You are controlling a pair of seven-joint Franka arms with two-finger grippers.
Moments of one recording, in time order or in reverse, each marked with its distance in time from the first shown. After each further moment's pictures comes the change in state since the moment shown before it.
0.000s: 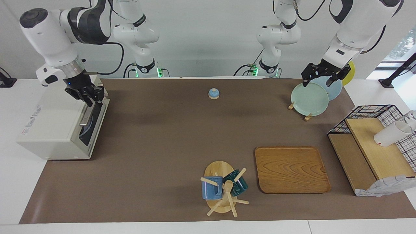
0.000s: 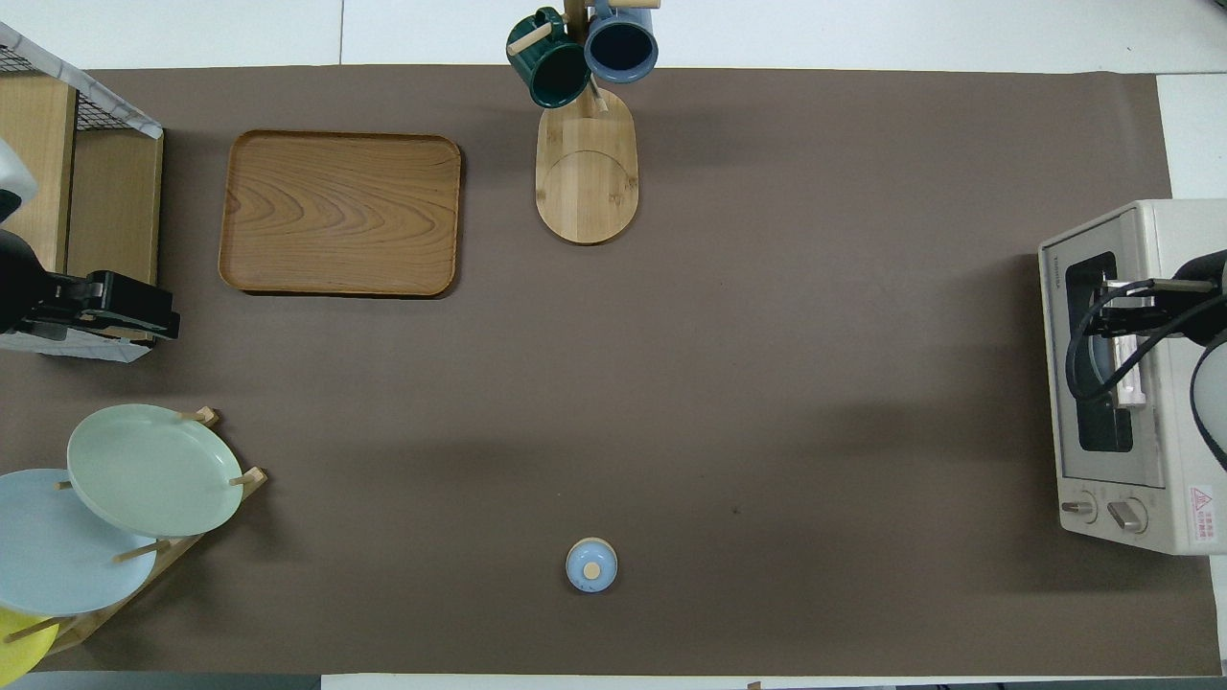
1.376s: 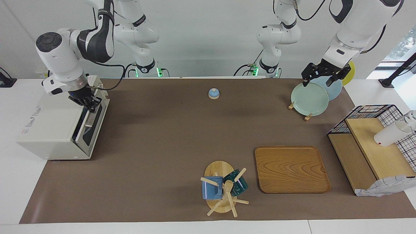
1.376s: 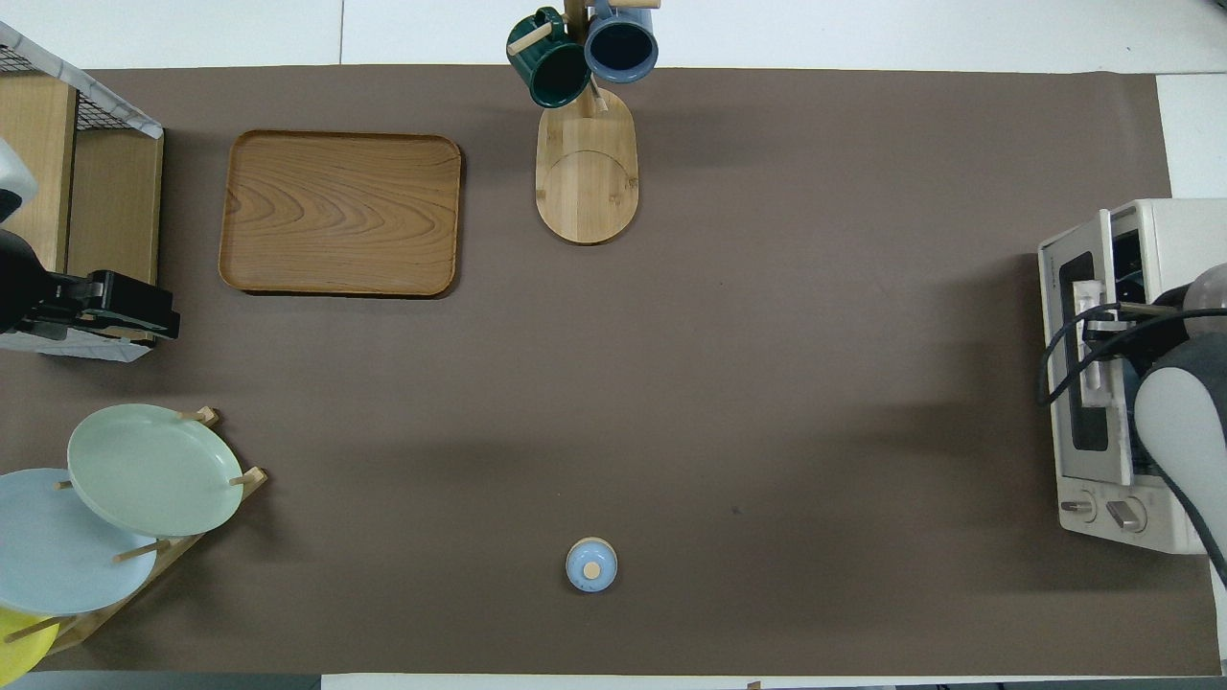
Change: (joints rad) left arm 0.000 0.000 0.000 0.000 0.000 0.000 0.000; right arm 0.010 -0.001 0.013 -0.092 -0.051 0.095 0.107
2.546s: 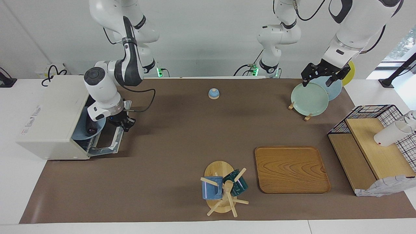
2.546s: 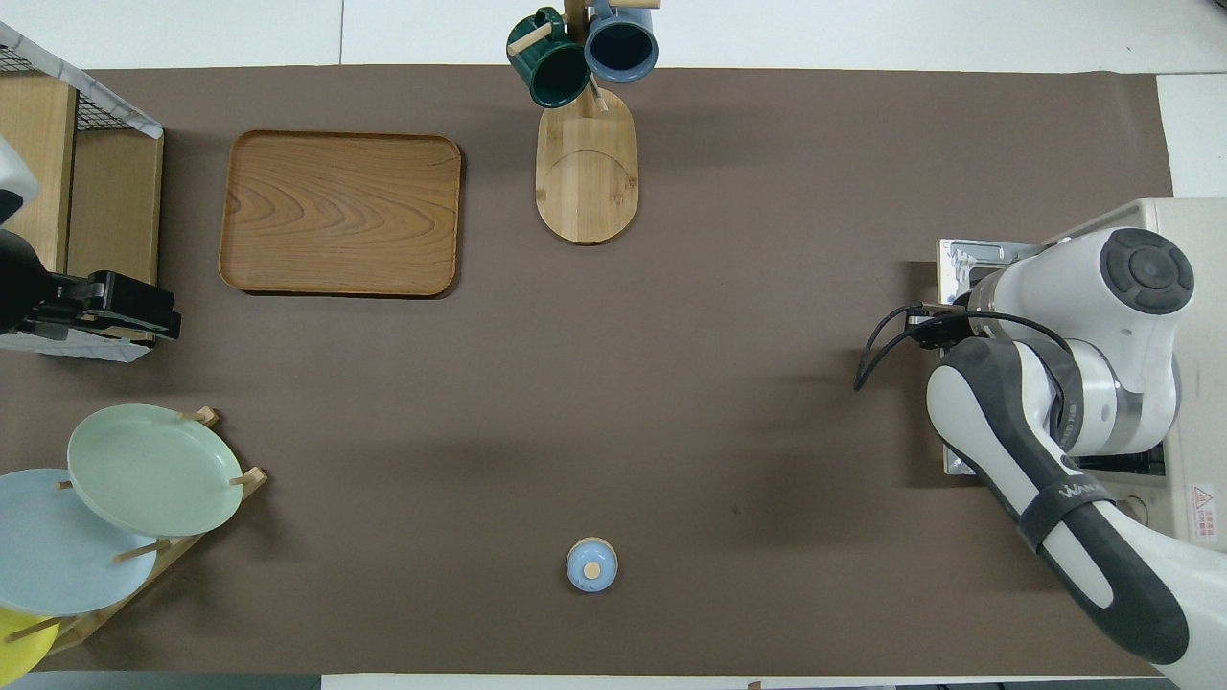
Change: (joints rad) left arm 0.000 0.000 -0.002 0.000 0.000 0.000 0.000; right arm 0.091 0.230 0.057 -0.104 0.130 0.333 0.078
